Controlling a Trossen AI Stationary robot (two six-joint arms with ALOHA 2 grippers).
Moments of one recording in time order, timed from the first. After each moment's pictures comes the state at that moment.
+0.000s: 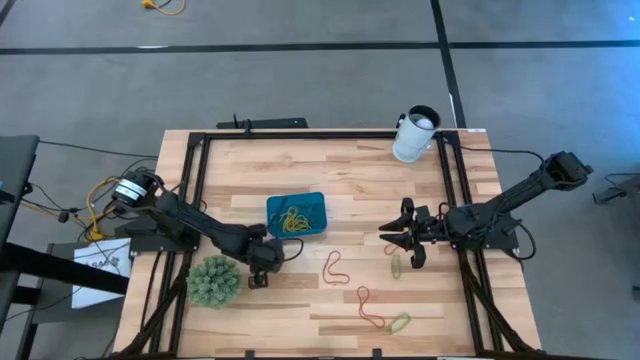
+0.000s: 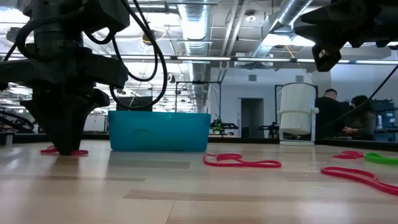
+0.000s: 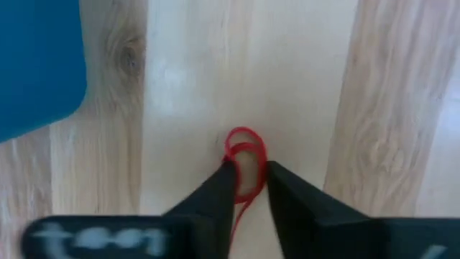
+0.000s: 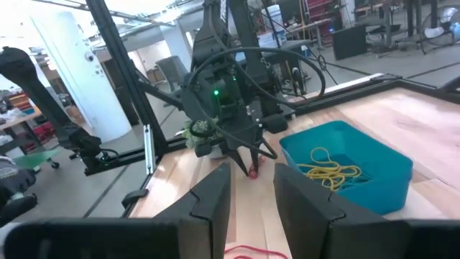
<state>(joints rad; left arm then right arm) -0.35 1.66 0.83 -0.54 -0.06 -0.46 0.43 0.88 0.17 0.69 0.37 0.28</state>
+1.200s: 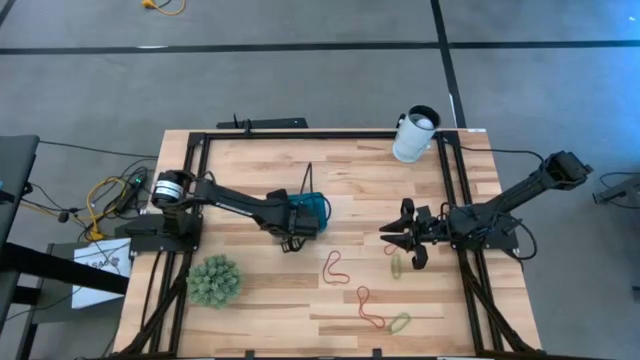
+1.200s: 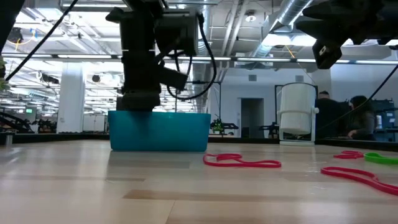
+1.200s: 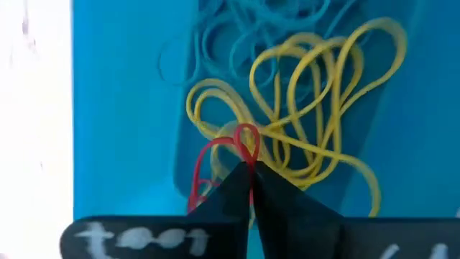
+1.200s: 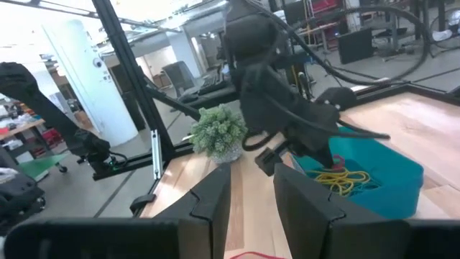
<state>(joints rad) -0.09 1.90 1.26 -0.90 -0.39 -0.37 0.44 0.88 0.17 0.72 0.37 0.28</state>
